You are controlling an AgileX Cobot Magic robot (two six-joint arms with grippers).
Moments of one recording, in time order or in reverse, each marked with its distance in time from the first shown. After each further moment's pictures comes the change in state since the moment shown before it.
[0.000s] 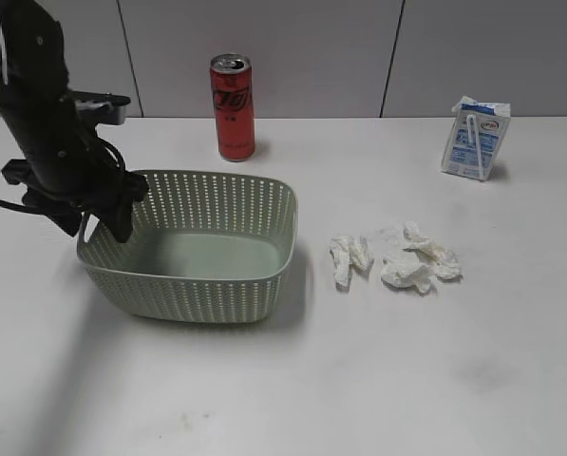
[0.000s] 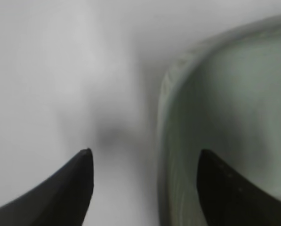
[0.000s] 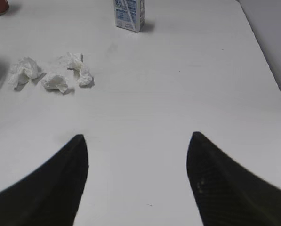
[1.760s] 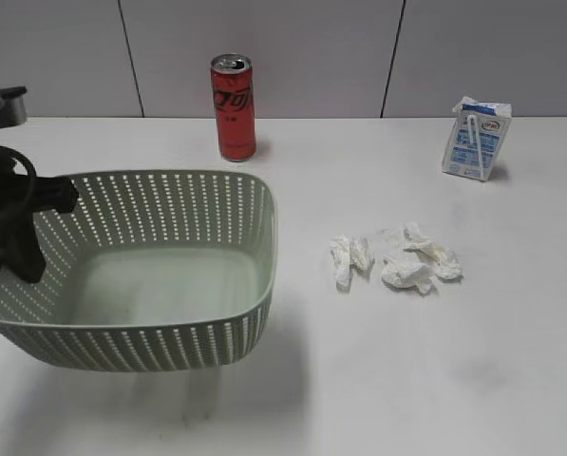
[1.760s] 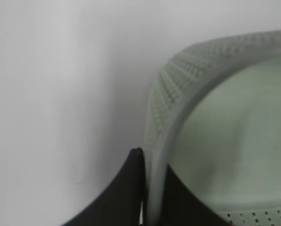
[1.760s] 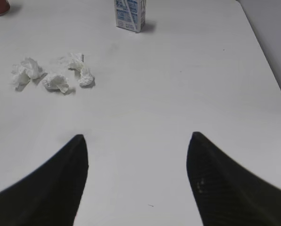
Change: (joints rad) left arm 0.014 -0.449 0.351 -0.137 0.077 -0.179; right arm 0.000 0.000 0.000 0.000 0.000 0.000
